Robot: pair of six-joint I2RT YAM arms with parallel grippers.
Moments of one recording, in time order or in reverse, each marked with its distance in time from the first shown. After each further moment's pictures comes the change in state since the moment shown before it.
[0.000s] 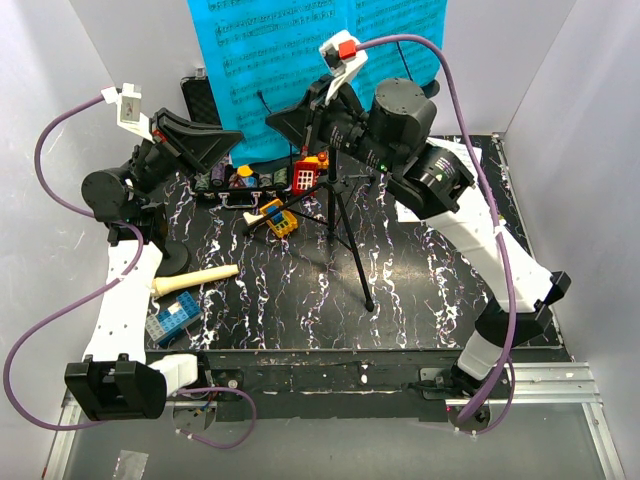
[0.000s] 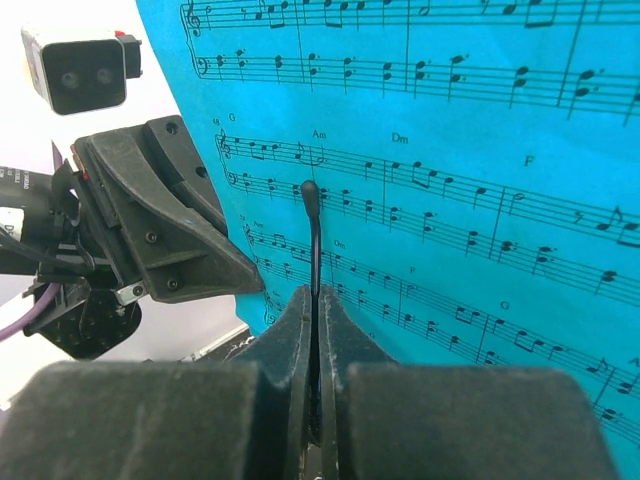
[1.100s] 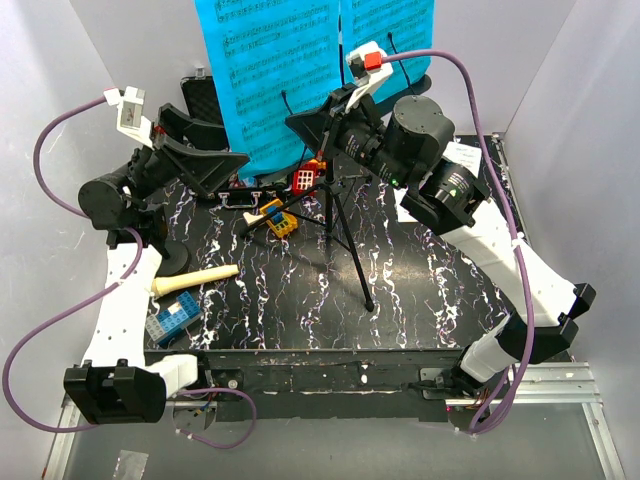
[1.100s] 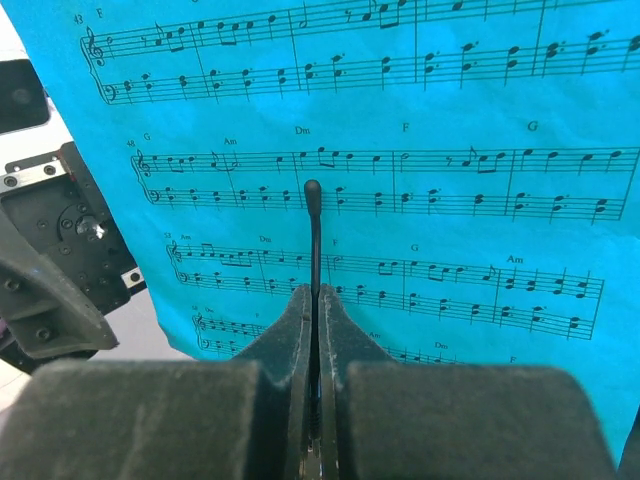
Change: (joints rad) left arm -0.006 -0.018 0.005 0.063 0.077 -0.067; right arm 0.003 -0.145 -0.222 0.103 0.134 0.022
